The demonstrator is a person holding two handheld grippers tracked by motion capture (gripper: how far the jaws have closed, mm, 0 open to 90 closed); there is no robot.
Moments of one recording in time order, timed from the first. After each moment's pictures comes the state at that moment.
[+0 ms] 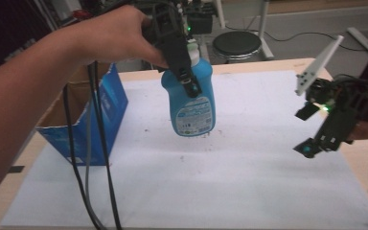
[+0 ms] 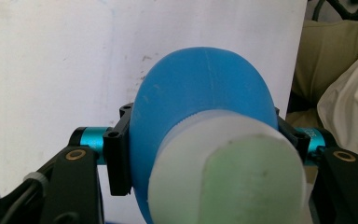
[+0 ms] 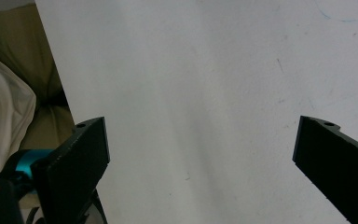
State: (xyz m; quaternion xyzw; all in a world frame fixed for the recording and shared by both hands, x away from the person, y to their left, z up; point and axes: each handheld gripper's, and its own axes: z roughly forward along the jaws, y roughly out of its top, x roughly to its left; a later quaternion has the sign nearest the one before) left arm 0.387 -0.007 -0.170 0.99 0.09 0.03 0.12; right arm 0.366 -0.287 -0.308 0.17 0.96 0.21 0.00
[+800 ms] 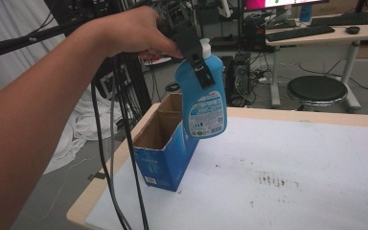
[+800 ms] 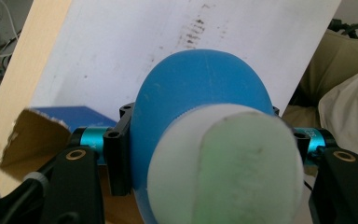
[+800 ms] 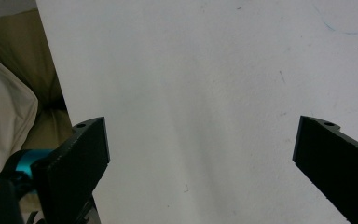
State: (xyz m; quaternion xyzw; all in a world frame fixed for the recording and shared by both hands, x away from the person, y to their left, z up) left arm 0.391 0.130 -0.088 0.96 0.24 0.06 0.14; right arm 0.373 -0.280 -0.311 0.16 0.96 0.22 -0.01
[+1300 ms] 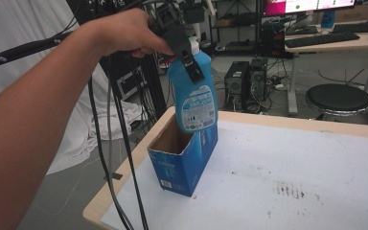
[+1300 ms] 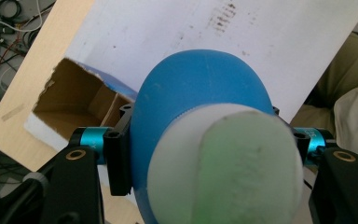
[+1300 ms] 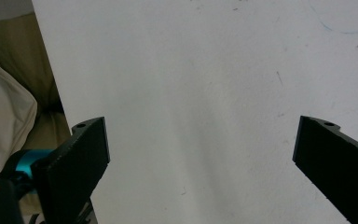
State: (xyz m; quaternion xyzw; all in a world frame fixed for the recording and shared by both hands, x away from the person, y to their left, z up) left arm 0.390 0.191 -0.077 0.94 0.29 0.07 0.14; right arm 0.378 -0.280 -0.312 0.16 0.96 0.22 -0.01
